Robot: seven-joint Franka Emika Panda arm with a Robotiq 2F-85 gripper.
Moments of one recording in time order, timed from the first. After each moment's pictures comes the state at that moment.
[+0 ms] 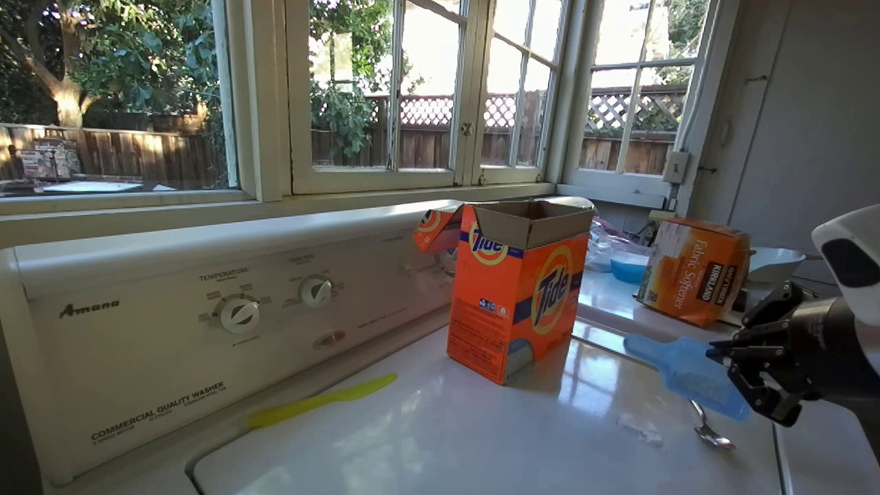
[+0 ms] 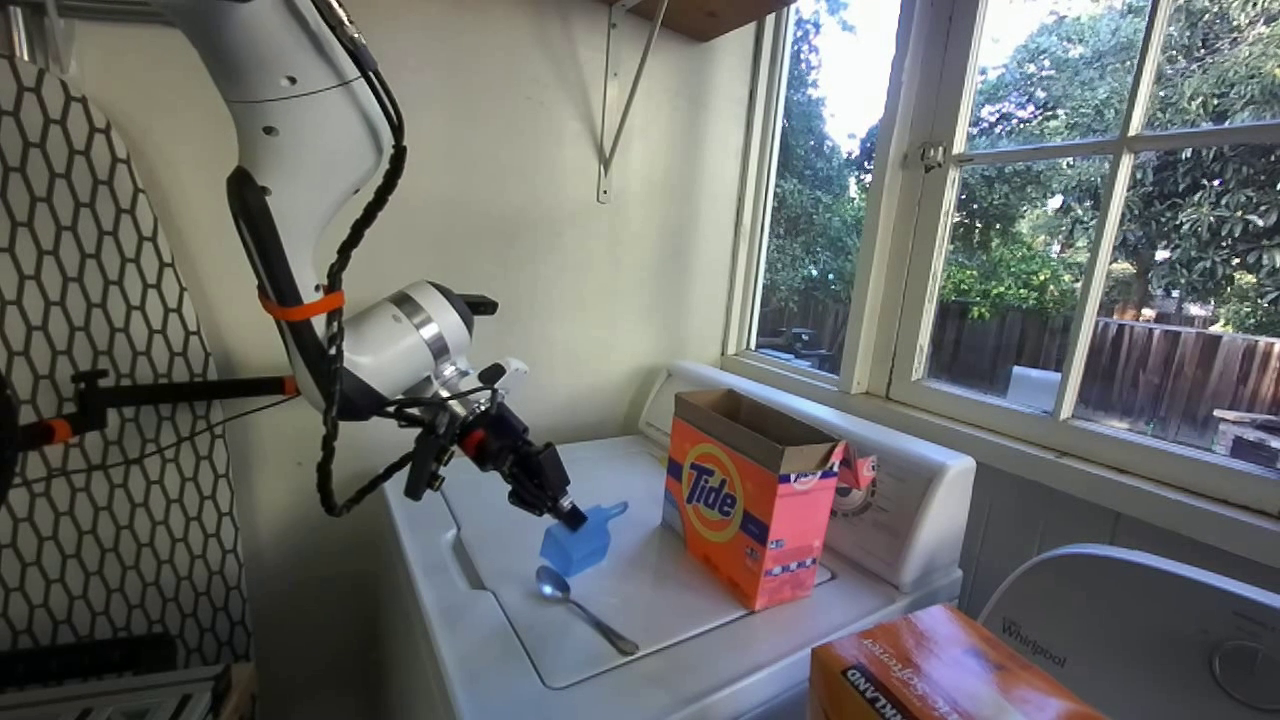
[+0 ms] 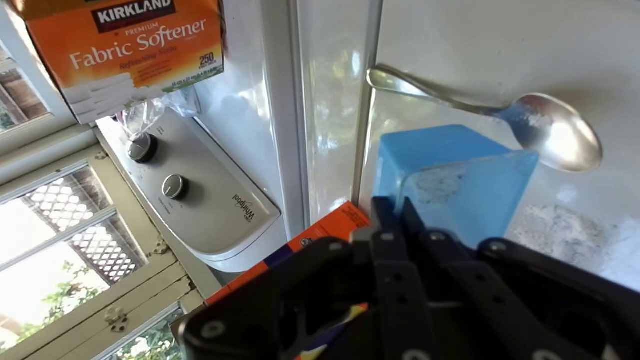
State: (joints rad) arm 0.44 0.11 0.43 -2.46 -1.31 2.04 1.33
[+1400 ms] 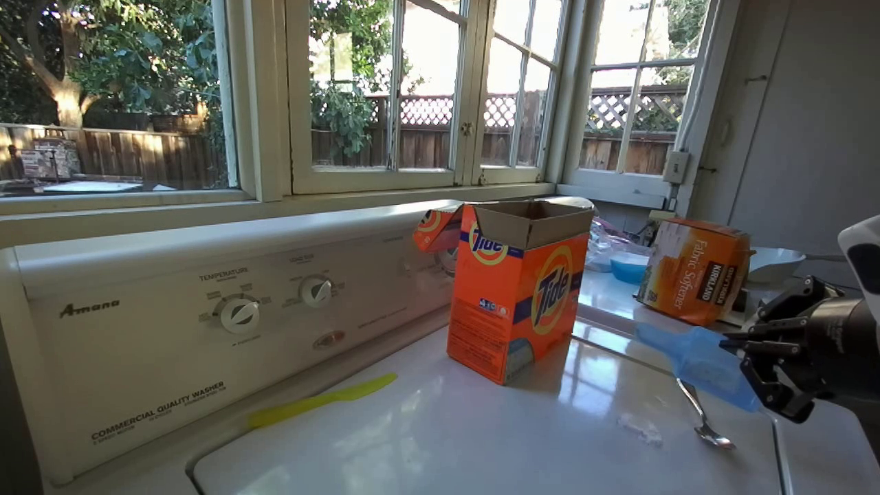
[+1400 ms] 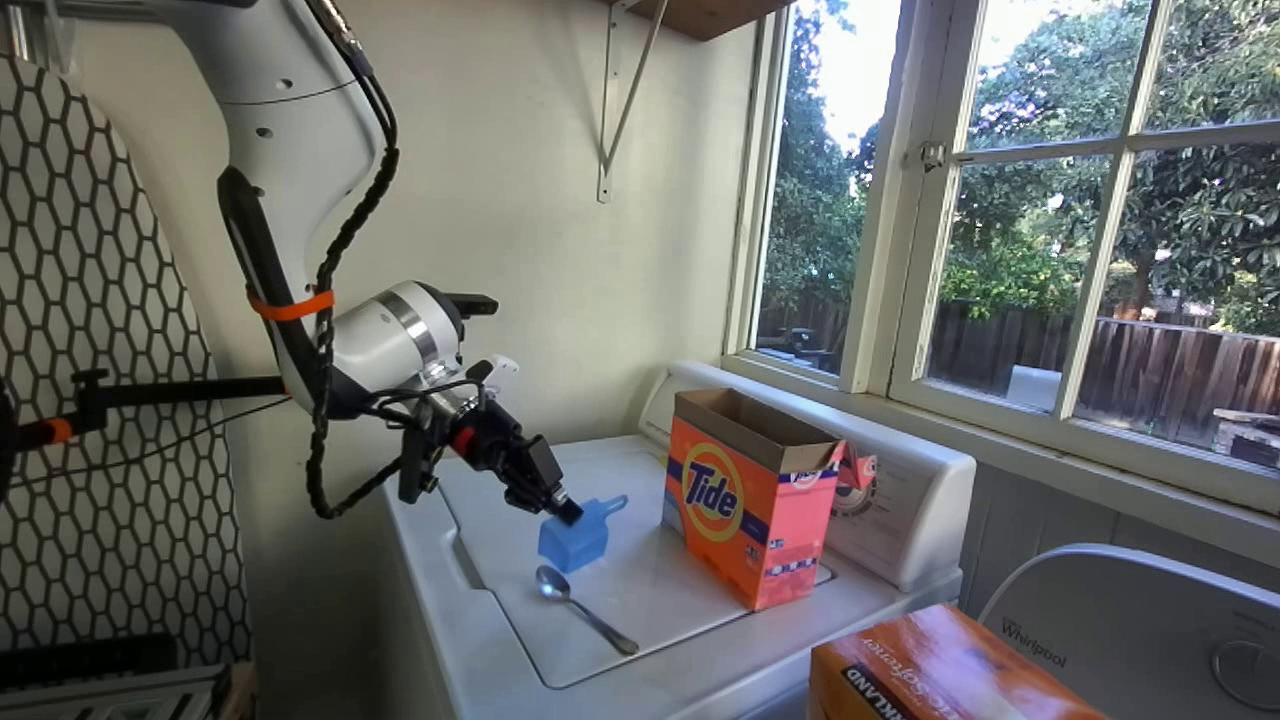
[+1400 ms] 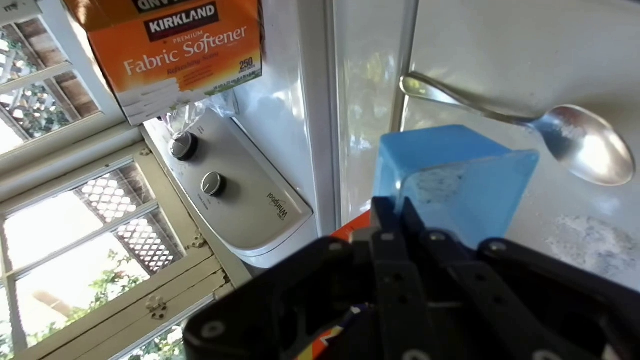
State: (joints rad) arm 0.46 0.11 0.45 -2.46 -1.31 1.93 1.37
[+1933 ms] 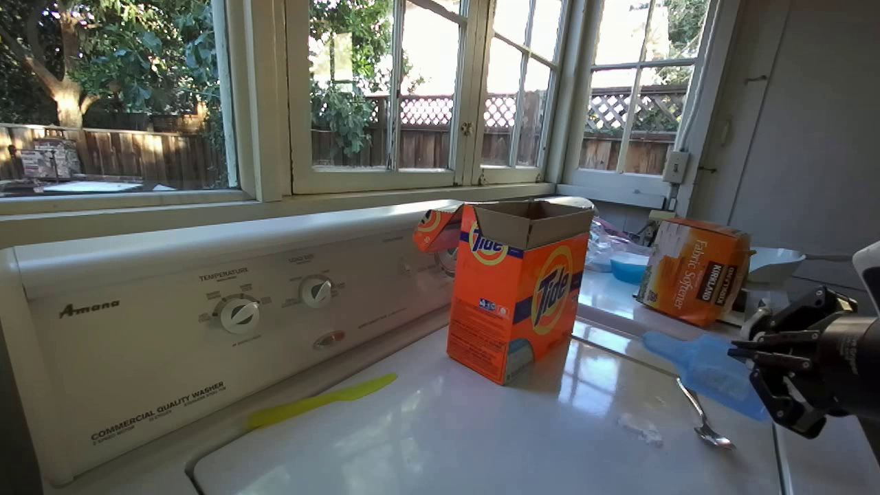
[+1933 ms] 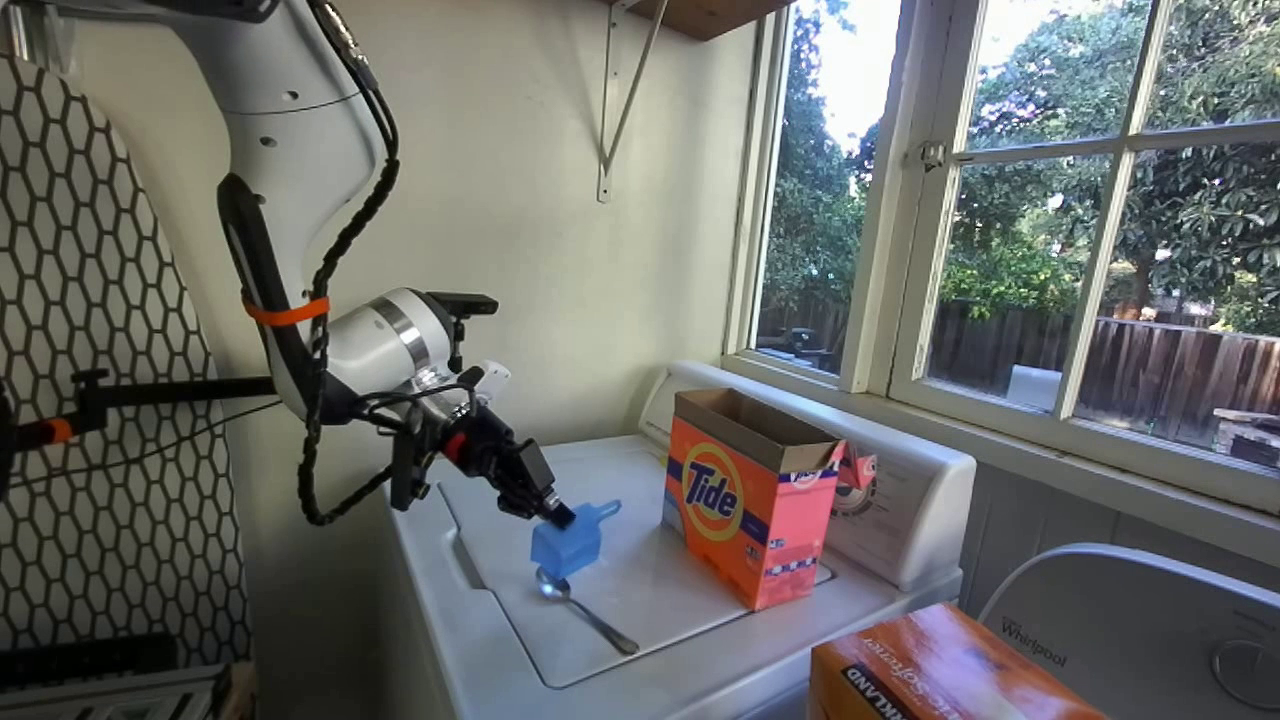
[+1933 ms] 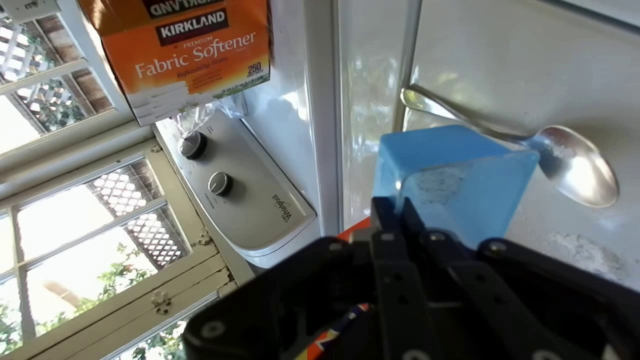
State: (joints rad) arm 0.48 0.14 0.47 -2.46 -1.31 1.88 1.39
